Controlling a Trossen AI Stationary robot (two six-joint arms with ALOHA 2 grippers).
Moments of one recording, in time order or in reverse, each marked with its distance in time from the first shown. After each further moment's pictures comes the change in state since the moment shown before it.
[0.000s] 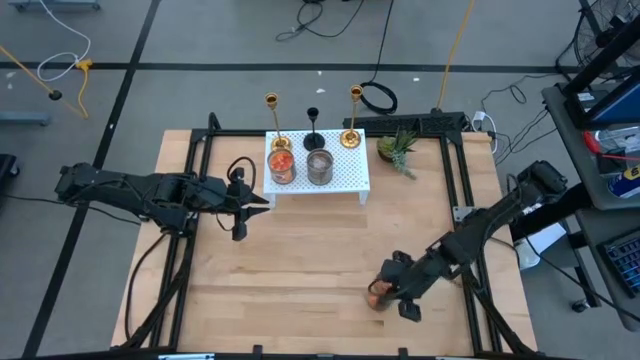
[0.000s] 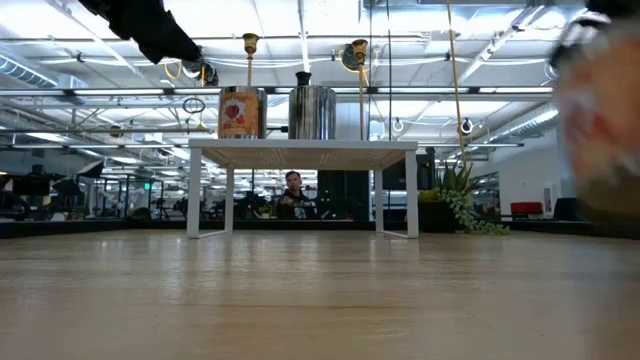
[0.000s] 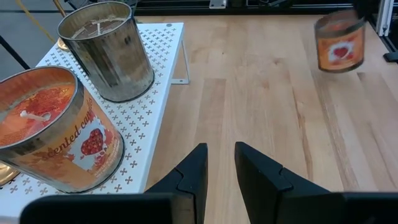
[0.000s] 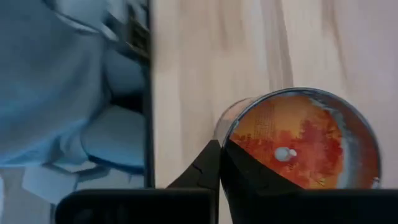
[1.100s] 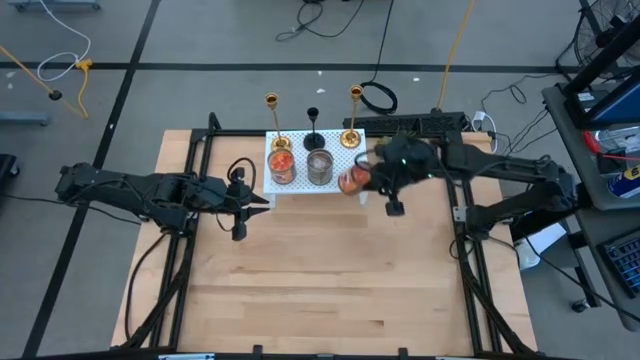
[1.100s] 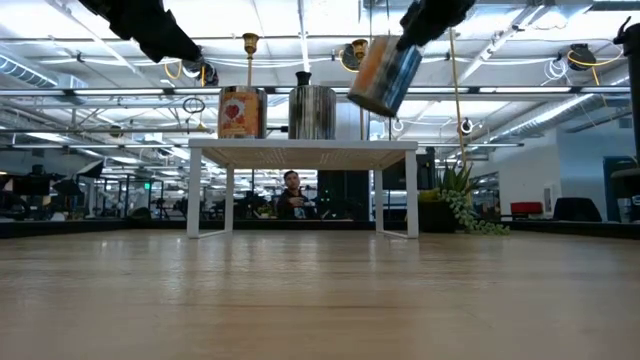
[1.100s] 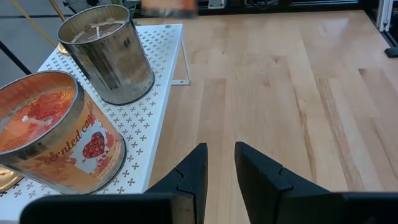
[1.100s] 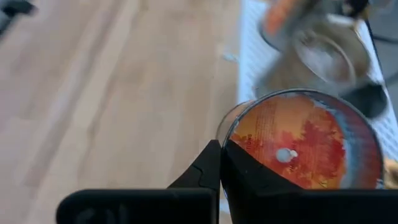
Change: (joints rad) left arm 0.000 0.000 0.000 0.000 0.000 0.026; right arm -0.787 -0.110 0.330 -0.301 -0.138 -1.144
